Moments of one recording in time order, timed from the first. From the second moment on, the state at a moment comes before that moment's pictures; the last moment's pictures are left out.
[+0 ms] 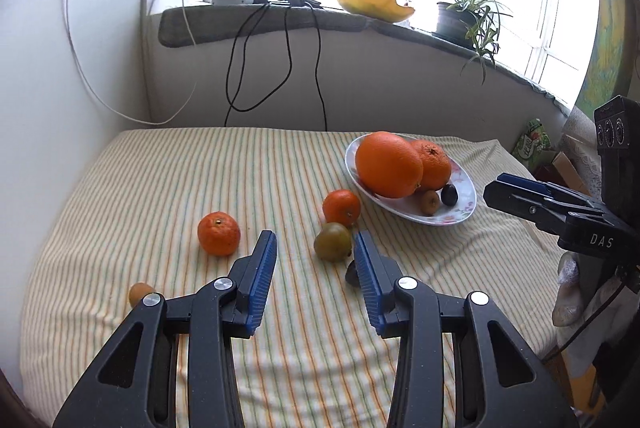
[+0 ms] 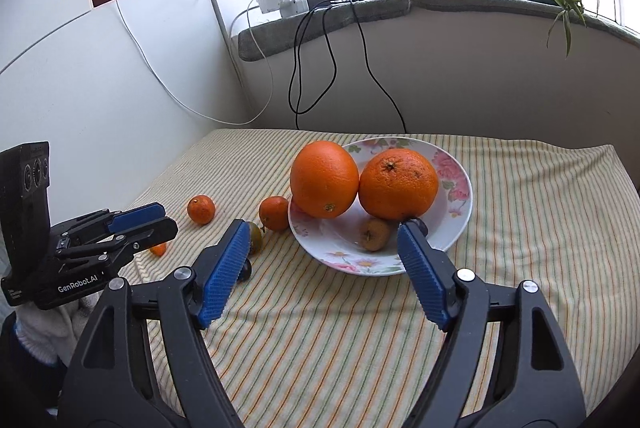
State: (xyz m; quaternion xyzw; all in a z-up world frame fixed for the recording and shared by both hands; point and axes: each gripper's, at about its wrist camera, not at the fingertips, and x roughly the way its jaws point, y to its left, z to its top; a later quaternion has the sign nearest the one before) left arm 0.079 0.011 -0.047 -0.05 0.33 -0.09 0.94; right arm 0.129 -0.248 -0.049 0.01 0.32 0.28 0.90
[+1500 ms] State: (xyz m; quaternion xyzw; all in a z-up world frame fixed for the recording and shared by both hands) left arm 0.097 0.132 -0.111 -0.15 0.41 -0.03 0.90; right arm 0.141 -0.138 -0.114 -0.08 0.42 0.35 0.83
